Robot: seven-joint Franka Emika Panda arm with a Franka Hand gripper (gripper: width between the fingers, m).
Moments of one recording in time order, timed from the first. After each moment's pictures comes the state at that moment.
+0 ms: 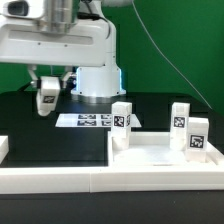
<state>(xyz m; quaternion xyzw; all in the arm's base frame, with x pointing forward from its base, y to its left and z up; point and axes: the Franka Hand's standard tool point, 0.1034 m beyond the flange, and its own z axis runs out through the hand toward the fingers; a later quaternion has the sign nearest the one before) 0.503 -0.113 0.121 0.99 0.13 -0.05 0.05</state>
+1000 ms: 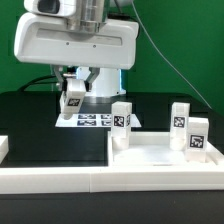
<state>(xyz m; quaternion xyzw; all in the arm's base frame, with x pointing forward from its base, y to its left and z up) 0.538 -0.075 0.126 0.99 0.14 -0.05 0.05</state>
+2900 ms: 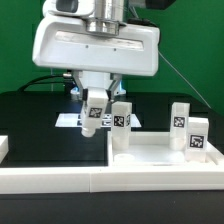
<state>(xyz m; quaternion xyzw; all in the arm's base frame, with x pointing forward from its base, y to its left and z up) 0.587 -0.025 0.115 0.99 0.11 0.09 0.04</state>
